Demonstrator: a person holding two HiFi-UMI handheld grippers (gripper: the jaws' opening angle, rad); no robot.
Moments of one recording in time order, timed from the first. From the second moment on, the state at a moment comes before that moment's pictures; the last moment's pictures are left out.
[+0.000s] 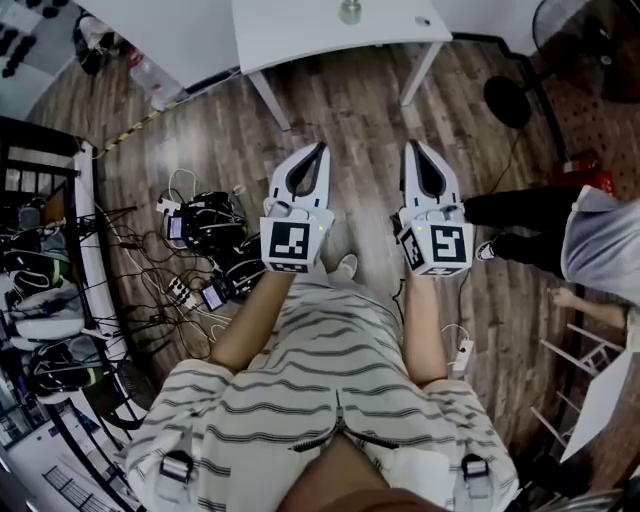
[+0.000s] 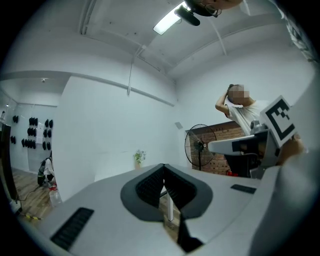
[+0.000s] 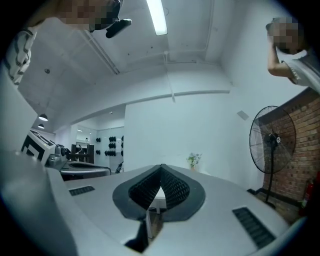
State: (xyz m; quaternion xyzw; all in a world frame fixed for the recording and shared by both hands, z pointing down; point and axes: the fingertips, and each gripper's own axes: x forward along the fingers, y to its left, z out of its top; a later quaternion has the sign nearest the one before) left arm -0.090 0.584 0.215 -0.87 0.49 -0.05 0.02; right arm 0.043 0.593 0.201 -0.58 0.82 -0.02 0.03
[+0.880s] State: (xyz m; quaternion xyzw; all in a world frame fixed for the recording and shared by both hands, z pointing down) left arm -0.063 0.392 0.241 -0.87 0.49 -0.05 0.00; right arm 0.055 0.400 0.218 -0.57 0.82 -0.02 0.01
